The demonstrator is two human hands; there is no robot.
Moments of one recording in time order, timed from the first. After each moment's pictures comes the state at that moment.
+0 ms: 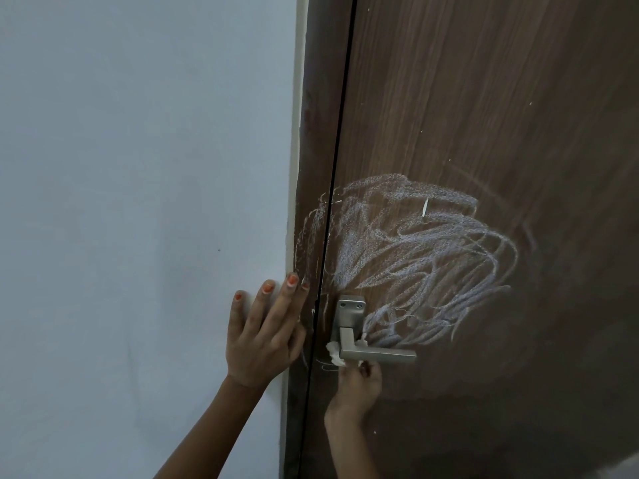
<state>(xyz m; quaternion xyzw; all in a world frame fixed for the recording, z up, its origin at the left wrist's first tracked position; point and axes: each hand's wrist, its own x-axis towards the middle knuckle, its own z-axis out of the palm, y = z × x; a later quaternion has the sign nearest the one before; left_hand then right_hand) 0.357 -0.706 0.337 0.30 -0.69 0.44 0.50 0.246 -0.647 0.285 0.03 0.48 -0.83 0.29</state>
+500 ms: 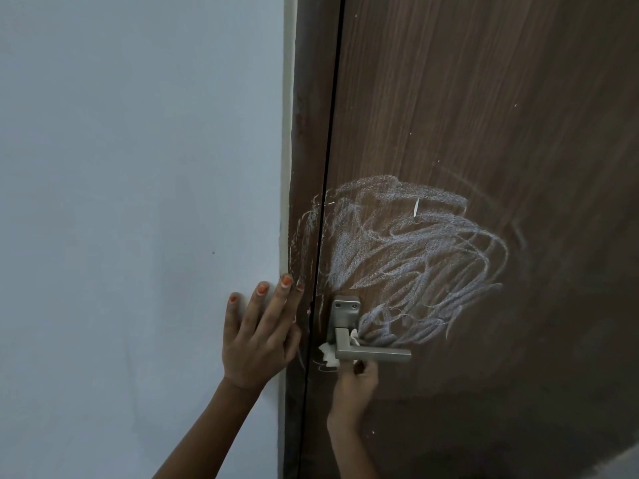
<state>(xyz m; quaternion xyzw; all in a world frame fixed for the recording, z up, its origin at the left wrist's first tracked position) 0.357 -0.705 0.338 0.30 -0.69 0.43 0.50 0.245 -0.643 0.279 -0.10 0.59 -0.77 0.22</state>
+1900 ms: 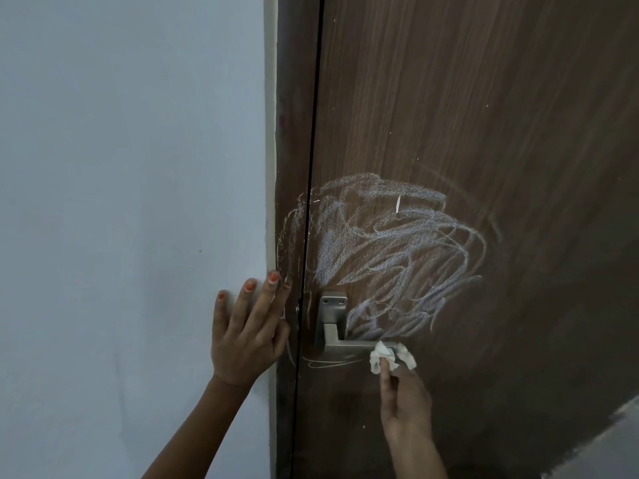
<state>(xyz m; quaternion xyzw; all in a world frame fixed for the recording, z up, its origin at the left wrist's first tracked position) 0.357 -0.706 0.339 0.30 -0.69 0.43 0.50 0.184 -0.575 0.332 0.15 0.35 -0.84 0.39</state>
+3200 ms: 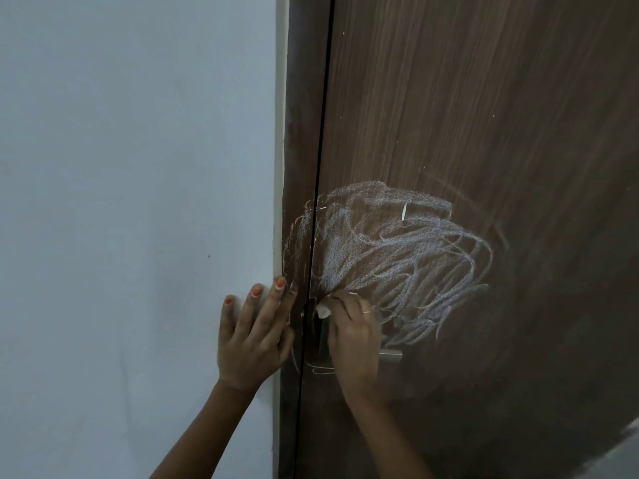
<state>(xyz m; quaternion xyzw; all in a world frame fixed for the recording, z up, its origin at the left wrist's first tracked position) 0.357 -0.705 0.339 0.30 -0.69 0.44 0.50 0.220 -0.637 0.365 -0.59 0.64 -0.43 -0.25</state>
